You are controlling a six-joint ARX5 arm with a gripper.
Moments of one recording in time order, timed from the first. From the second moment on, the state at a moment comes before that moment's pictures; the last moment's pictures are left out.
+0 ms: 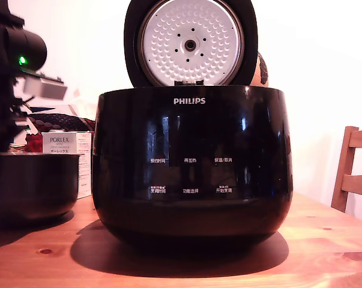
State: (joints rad) arm -0.23 1.66 1.25 -1.04 -0.04 1.32
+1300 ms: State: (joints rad) arm -0.45 1.29 1.47 -1.38 -0.16 1.23
